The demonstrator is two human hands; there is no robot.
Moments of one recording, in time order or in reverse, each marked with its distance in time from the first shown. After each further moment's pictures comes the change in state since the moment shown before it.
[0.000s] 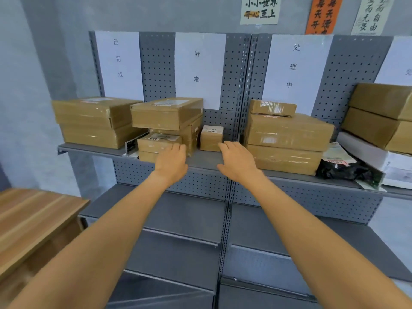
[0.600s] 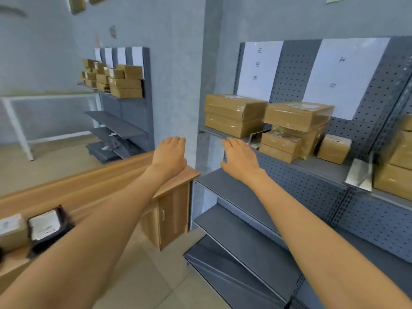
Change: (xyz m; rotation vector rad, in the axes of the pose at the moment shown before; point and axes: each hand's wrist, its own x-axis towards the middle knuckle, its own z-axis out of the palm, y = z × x) left_hand -0.249 -0.203 -0.115 0.261 0.019 -0.463; right_hand -0.025 -0.283 -0.046 0.225 0.057 -0.487
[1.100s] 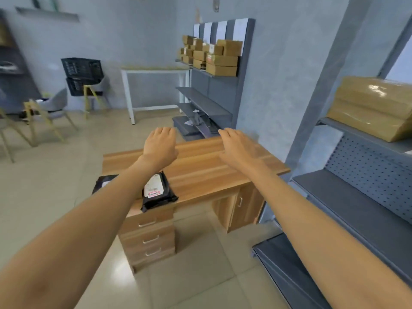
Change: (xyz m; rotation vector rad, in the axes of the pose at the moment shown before) left_hand -0.137 -0.323 0.002 0.167 -0.118 -0.451; right_hand 0.118 -0.323 0.075 0.227 -0.027 -0.365
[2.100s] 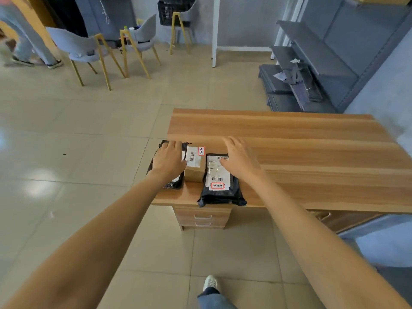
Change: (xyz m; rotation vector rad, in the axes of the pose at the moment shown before) left_hand 0.028 -0.230 0.214 -0.054 -0.339 -0.551; right_hand 0.217 -0.160 0.269 0.300 -0.334 -0.347
